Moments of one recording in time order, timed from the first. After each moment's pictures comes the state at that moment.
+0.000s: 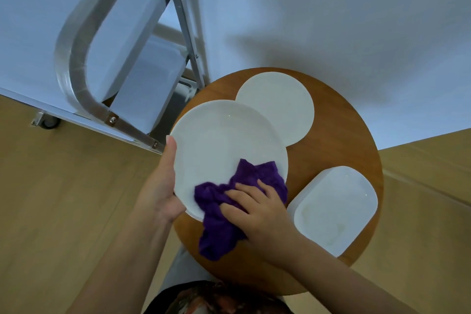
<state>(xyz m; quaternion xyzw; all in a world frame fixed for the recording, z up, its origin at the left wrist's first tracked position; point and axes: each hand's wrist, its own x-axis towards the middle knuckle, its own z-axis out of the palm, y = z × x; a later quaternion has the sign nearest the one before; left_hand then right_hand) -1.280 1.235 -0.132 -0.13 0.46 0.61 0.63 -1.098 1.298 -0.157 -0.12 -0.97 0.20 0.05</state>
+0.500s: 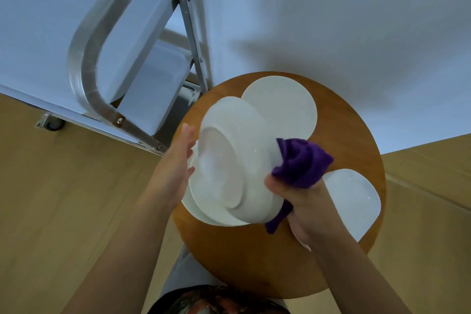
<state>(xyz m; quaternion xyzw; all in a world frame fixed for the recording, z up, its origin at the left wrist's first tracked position) -1.288 1.250 -0.124 0.01 0.71 0.50 0.50 -1.106 1.326 -0.097 -0.41 -0.41 0.79 0.21</state>
